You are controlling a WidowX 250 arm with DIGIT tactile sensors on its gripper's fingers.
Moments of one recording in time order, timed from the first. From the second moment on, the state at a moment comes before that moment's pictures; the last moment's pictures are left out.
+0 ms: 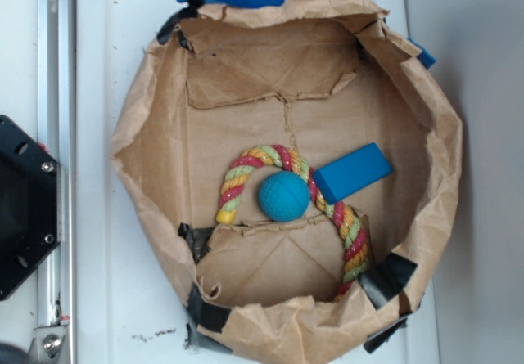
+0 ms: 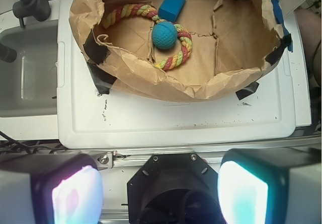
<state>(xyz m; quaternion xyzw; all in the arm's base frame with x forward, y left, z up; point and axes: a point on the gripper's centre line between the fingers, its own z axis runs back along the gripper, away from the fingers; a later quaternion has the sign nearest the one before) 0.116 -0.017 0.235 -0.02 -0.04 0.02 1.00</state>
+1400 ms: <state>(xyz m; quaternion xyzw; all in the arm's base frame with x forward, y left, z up) 0.216 -0.004 0.193 -0.04 -0.06 0.02 1.00</state>
